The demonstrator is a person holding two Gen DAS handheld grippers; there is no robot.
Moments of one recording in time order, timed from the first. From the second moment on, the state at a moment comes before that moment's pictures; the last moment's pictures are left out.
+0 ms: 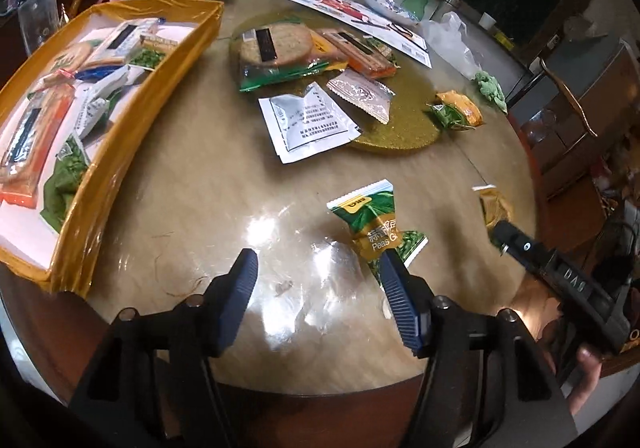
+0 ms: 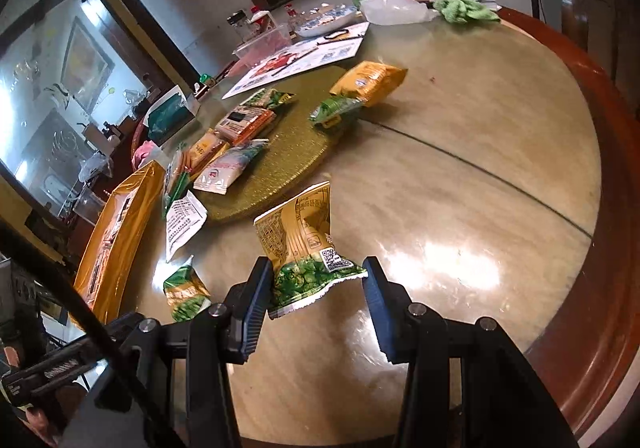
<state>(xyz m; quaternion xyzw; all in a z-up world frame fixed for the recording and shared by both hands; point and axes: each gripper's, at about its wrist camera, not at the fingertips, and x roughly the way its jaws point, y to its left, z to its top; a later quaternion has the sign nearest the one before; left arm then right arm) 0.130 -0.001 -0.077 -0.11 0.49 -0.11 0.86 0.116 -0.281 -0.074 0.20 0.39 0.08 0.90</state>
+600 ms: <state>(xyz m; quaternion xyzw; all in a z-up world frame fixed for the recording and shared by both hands) 0.147 -0.050 -0.083 -0.06 0.50 -0.14 0.85 0.111 -0.273 -0.083 0.18 0.39 0.07 0.90</state>
